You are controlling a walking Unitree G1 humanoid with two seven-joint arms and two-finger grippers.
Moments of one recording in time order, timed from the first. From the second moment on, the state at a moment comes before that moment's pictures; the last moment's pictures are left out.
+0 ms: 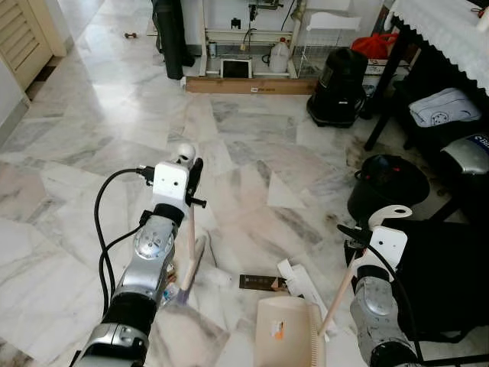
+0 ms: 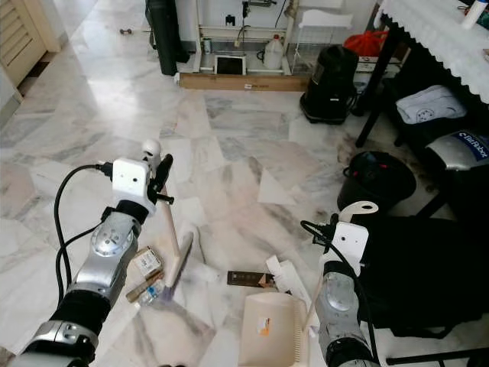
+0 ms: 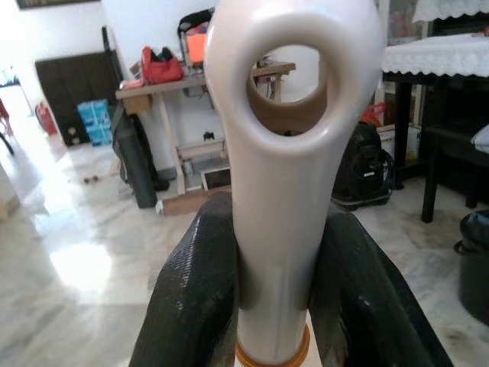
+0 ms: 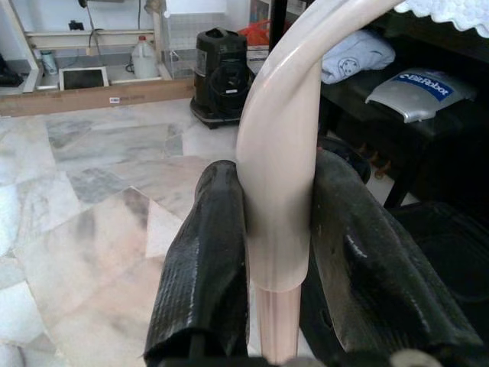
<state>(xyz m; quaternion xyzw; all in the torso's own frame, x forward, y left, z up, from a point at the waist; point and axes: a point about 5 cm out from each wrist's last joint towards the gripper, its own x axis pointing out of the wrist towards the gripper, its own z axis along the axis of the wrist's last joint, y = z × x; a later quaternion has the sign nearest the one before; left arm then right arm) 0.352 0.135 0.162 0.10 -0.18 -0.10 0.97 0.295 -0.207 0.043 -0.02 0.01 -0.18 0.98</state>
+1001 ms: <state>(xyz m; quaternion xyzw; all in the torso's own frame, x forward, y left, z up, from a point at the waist) 0.371 0.104 0.165 0.13 -0.21 -0.09 0.96 0.238 -0.202 0.044 -0.01 -0.04 -0.20 0.98</state>
